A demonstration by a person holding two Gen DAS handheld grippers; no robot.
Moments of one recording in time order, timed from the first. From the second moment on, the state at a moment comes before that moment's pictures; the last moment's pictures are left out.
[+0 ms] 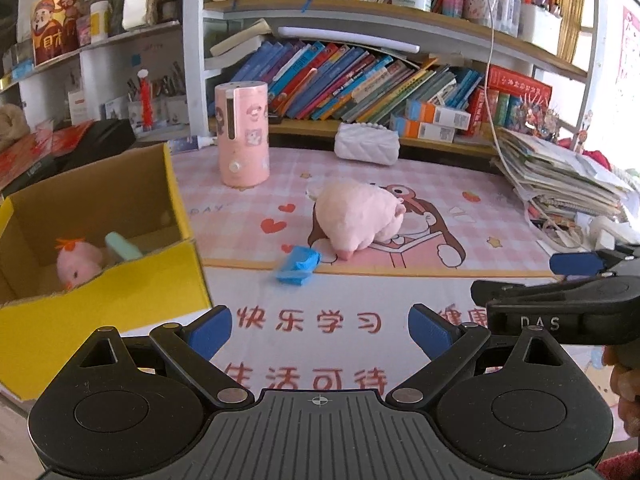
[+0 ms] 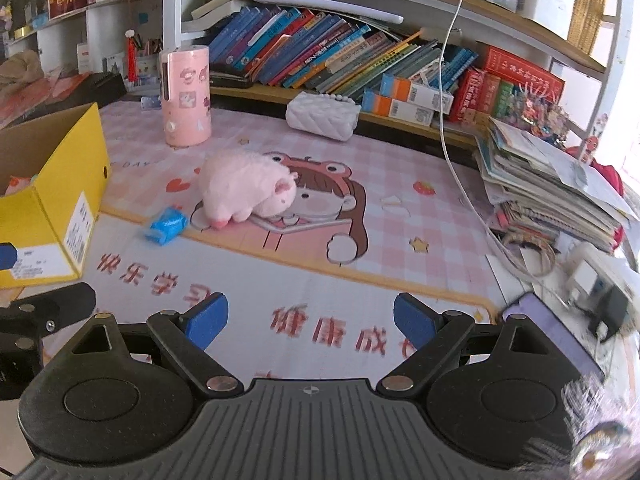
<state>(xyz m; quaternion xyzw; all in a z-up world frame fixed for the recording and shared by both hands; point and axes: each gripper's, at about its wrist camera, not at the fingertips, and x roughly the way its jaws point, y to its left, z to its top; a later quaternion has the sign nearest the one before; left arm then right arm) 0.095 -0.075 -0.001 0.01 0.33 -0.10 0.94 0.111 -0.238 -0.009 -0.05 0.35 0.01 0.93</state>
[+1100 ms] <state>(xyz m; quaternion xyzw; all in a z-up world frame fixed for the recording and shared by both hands) 0.236 -0.119 -0.063 0.04 0.40 0.01 0.91 0.237 -0.269 -0.022 -0.02 0.35 0.10 0.93</state>
